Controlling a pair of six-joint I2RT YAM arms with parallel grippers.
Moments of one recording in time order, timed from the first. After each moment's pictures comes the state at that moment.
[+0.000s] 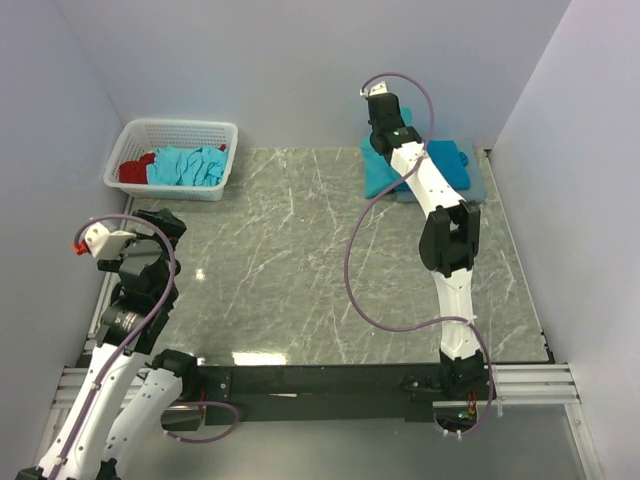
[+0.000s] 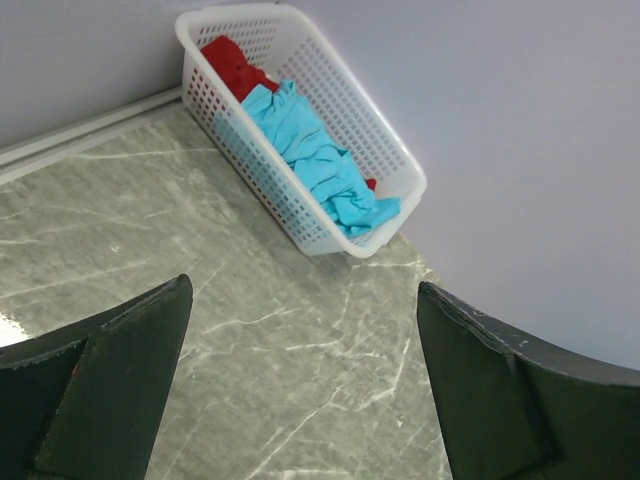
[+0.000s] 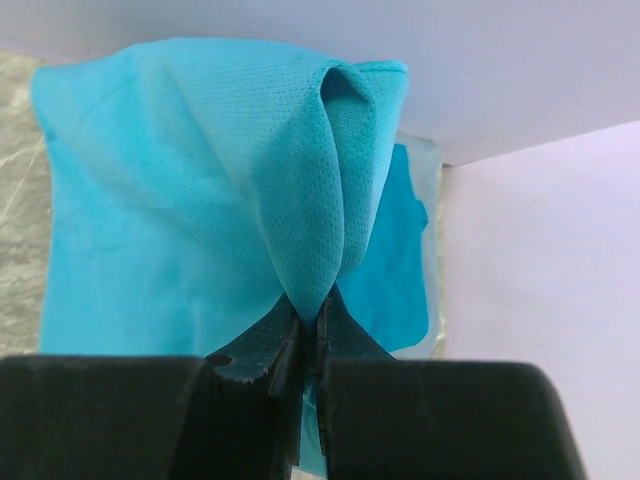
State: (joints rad) left arm -0.27 0.56 0.73 -0.33 -0.79 -0.80; right arm 0.31 2.30 2.25 -0.52 0.61 -0.37
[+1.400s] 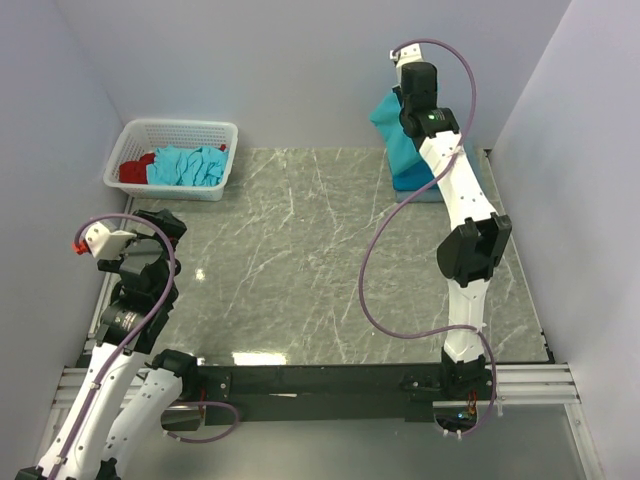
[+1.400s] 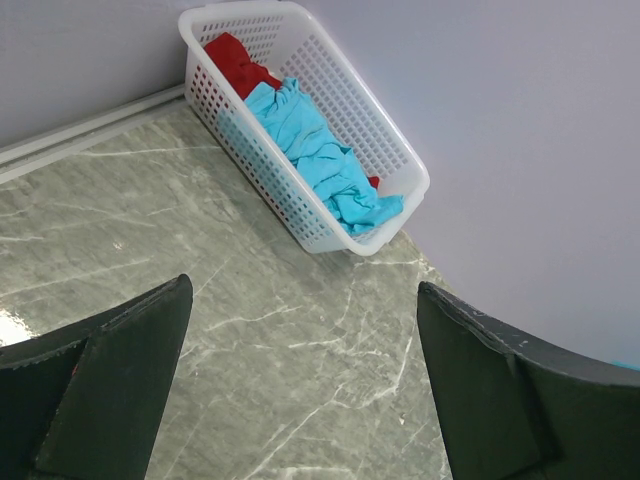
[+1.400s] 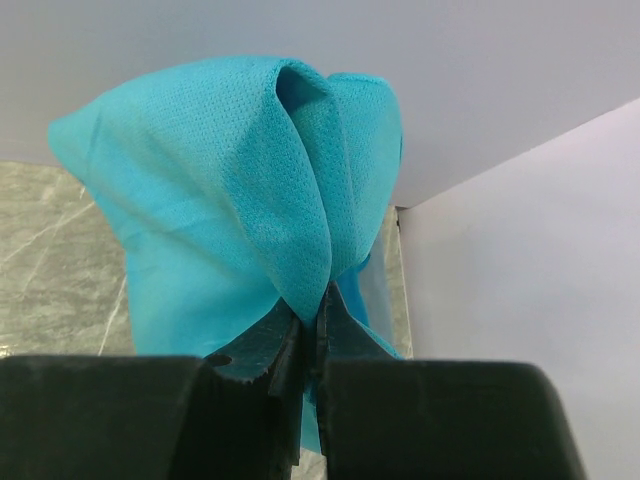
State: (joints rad) left arm -0.27 0.57 0.74 -0.35 -0.79 -0.81; right arm 0.25 2.12 2.32 -0.56 0.51 -0.35
